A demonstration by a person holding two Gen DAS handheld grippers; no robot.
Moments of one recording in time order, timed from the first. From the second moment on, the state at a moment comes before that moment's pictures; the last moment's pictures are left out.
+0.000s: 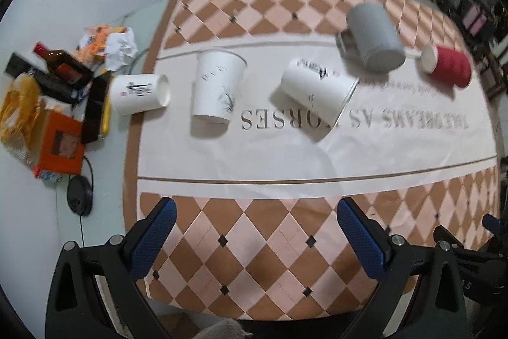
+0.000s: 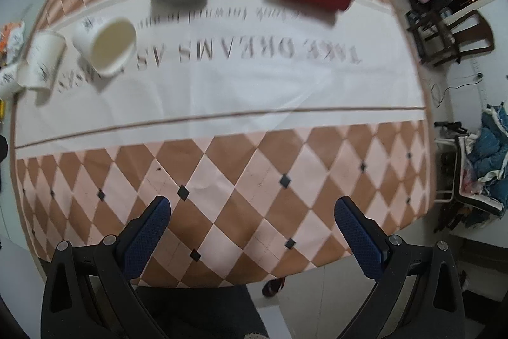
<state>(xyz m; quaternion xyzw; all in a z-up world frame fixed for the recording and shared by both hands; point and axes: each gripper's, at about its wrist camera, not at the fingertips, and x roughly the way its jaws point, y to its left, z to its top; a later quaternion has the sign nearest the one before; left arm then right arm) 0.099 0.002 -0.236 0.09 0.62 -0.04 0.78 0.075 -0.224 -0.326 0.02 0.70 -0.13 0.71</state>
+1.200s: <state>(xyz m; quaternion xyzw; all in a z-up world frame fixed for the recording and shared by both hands) 0.179 -0.148 -0.349 0.66 0.42 -0.28 0.55 0.168 -0.305 -0.419 0.05 0.77 -0.08 0.63</state>
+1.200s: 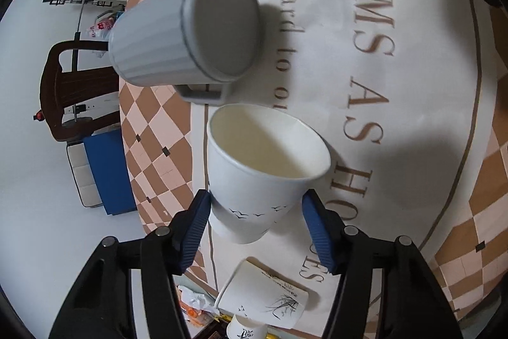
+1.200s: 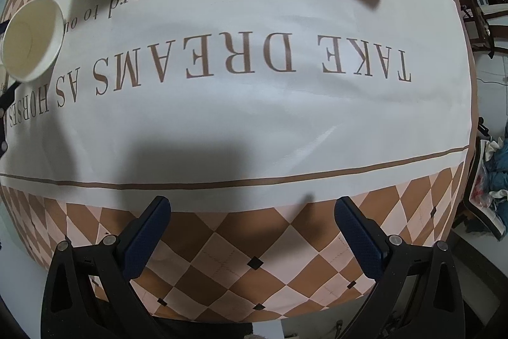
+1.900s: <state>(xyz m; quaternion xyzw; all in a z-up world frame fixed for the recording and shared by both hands) 0.208 -0.119 -0.309 0.45 0.57 -0.24 0.64 0.156 -0.304 -0.399 0.05 0.76 -0.09 0.64</state>
